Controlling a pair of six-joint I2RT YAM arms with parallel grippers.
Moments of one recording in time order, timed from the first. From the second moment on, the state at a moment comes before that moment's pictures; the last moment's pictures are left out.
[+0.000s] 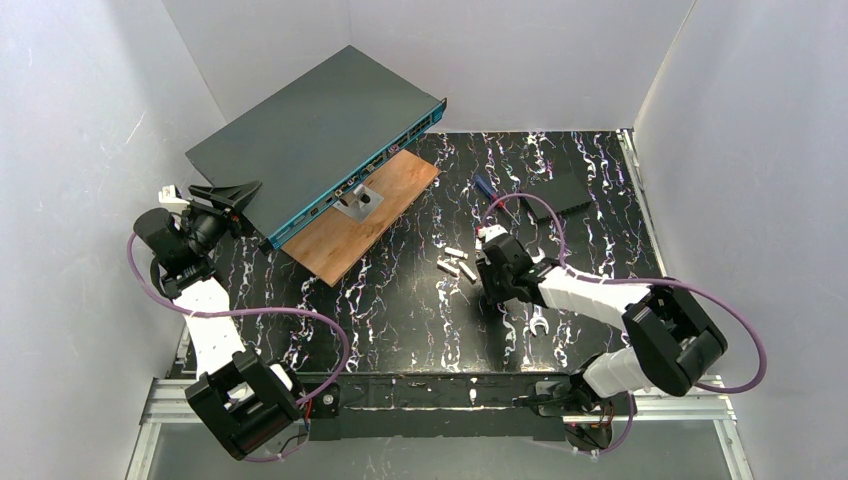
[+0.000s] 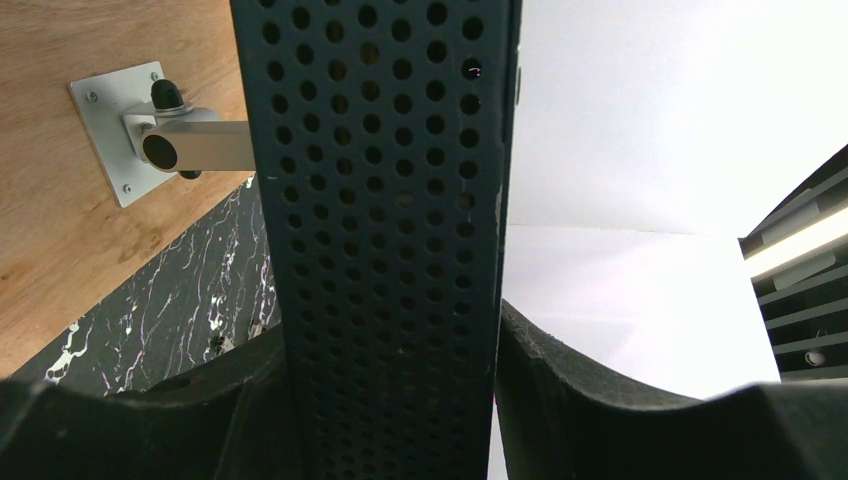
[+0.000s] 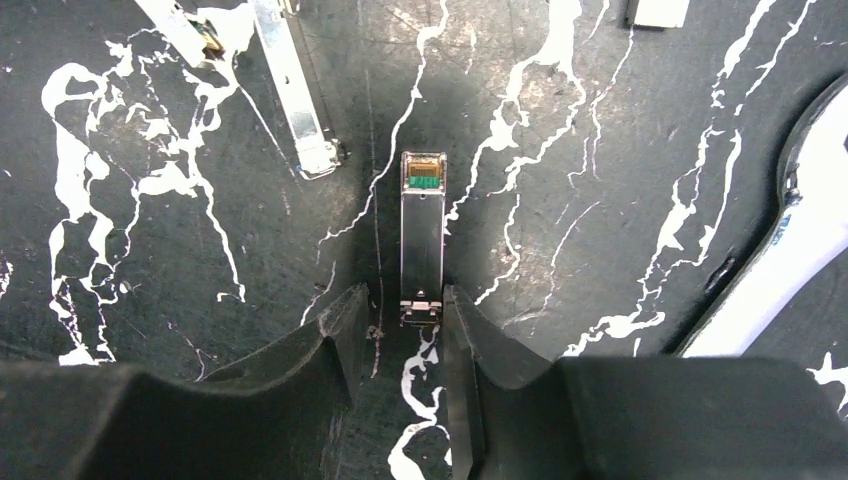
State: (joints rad) left arm 0.61 1.06 0.77 0.09 0.96 -1.32; right arm 0.70 1.40 0.67 -0.27 0.12 0.27
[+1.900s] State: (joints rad) left arm 0.61 1.06 0.77 0.09 0.96 -1.32; right arm 0.86 1.28 1.08 -0.50 0.24 0.23
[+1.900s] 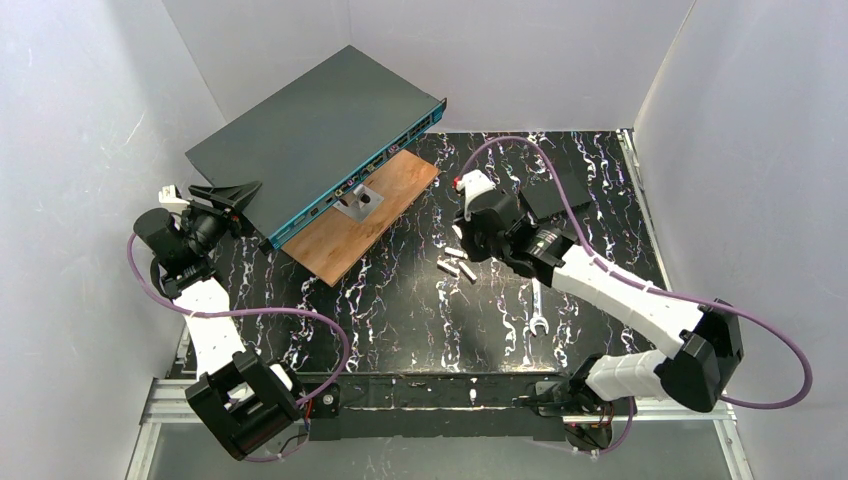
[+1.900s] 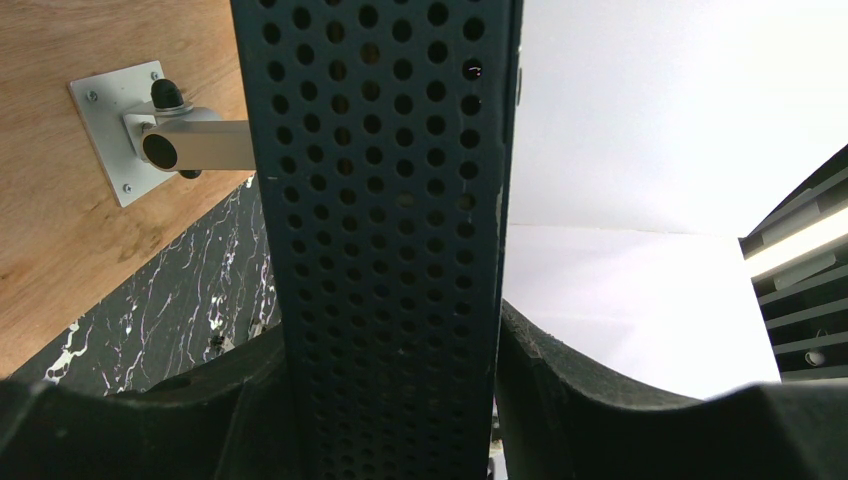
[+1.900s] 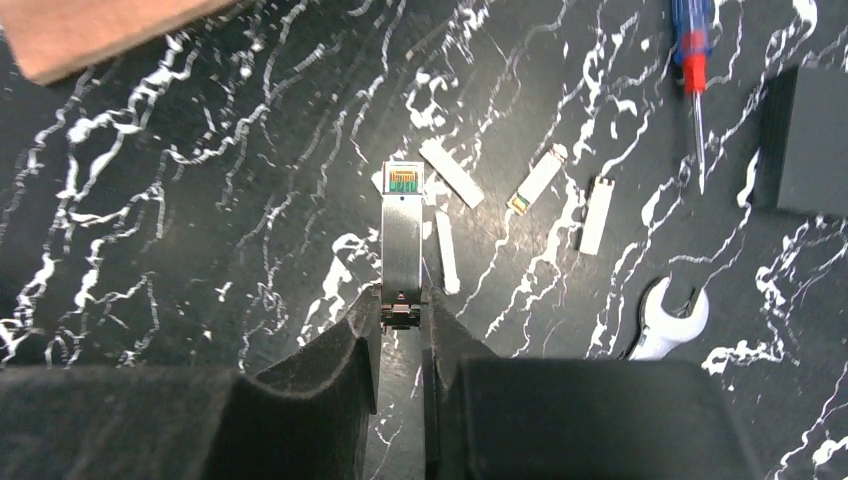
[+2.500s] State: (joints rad) left arm 0.61 1.06 0.77 0.09 0.96 -1.32; right arm 0.97 1.53 1.57 -0.69 0.18 0.15
